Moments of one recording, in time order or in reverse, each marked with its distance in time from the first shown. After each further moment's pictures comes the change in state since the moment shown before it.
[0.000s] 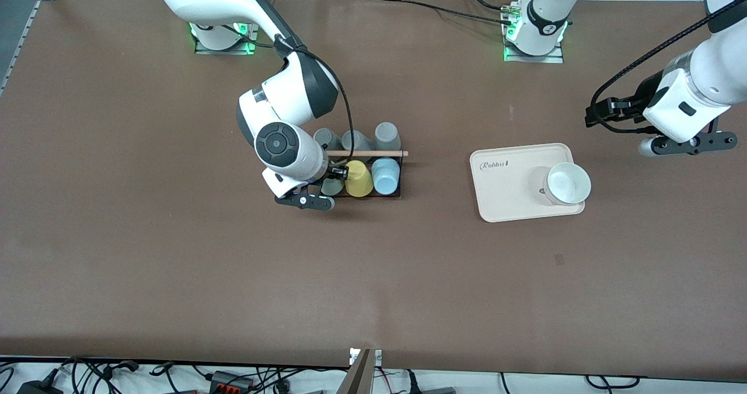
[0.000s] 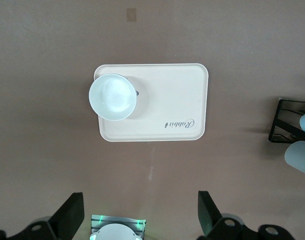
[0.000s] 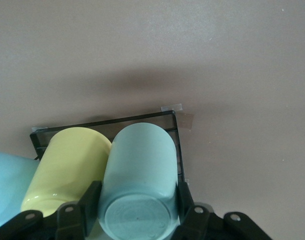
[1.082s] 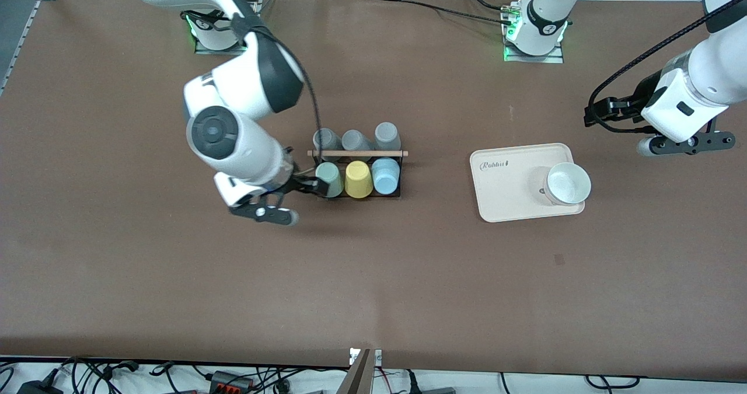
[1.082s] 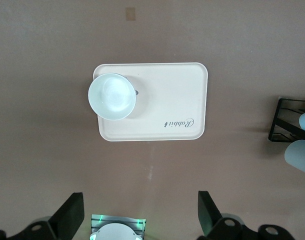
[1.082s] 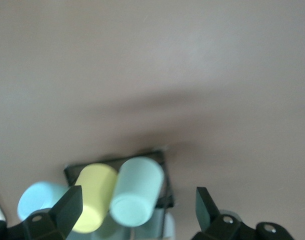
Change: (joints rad) left arm -0.001 0.000 -0.002 -0.001 0.000 -0.001 0.000; right arm -0.099 -0.061 -0.035 0.159 -0.033 -0.081 -0.036
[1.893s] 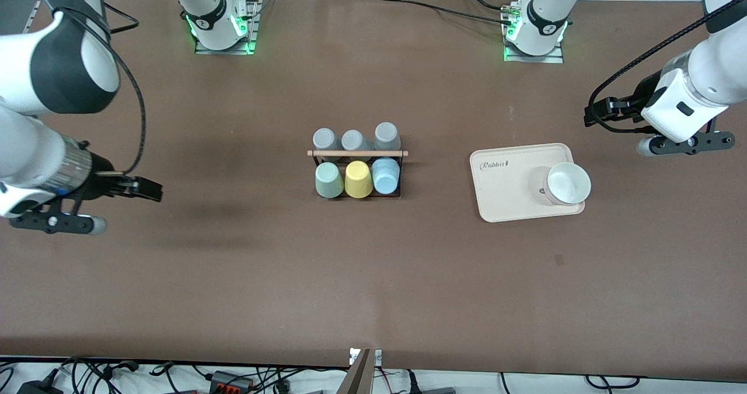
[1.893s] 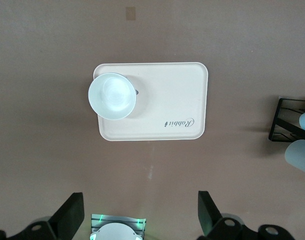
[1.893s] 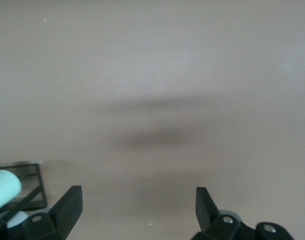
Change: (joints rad) left arm 0.001 0.000 0.000 -0.001 0.000 -0.001 0.000; right arm -0.344 -0.161 -0.008 0.007 -0.150 -0.215 -0.456
